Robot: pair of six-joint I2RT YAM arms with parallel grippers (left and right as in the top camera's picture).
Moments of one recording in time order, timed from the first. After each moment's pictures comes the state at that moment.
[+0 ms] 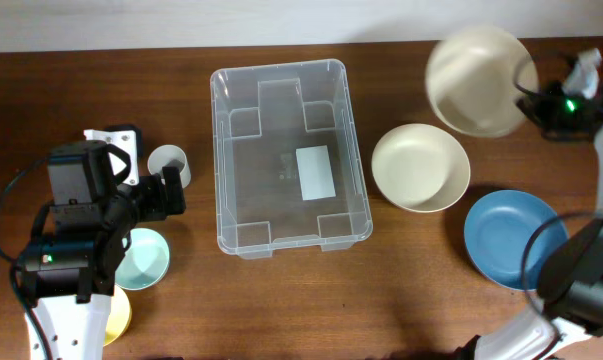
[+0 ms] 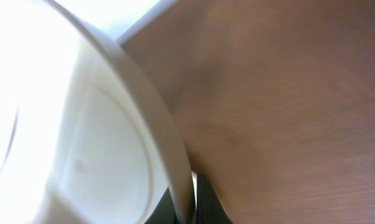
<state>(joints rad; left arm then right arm) 0.05 1.08 1.19 -0.90 0.03 -0.03 -0.44 1.90 1.71 -0.79 -0.57 0.16</state>
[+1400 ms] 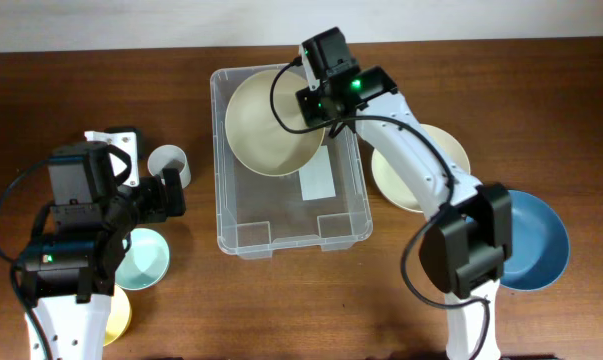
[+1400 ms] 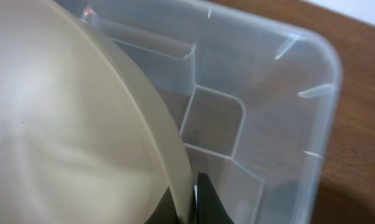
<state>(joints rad) 0.05 1.08 1.19 -0.92 0.03 -0.03 0.46 2.16 2.00 -0.80 0.06 0.05</state>
